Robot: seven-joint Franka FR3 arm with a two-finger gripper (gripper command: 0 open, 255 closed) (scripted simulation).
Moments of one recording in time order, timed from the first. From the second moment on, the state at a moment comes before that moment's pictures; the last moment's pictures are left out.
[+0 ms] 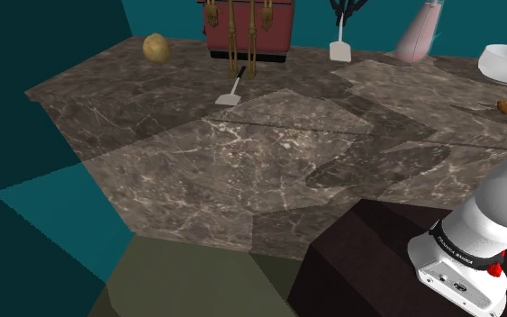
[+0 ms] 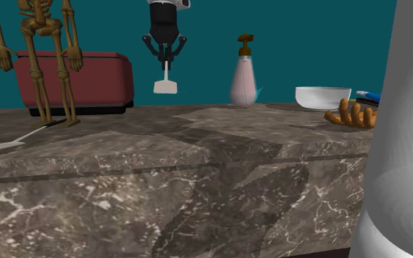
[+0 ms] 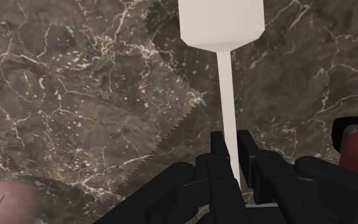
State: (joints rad) arm -0.20 0.06 0.02 -1.46 -0.04 1.57 0.63
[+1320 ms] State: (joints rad) arm -0.35 -0.40 -0.19 -1.95 -0.09 1.61 0.29
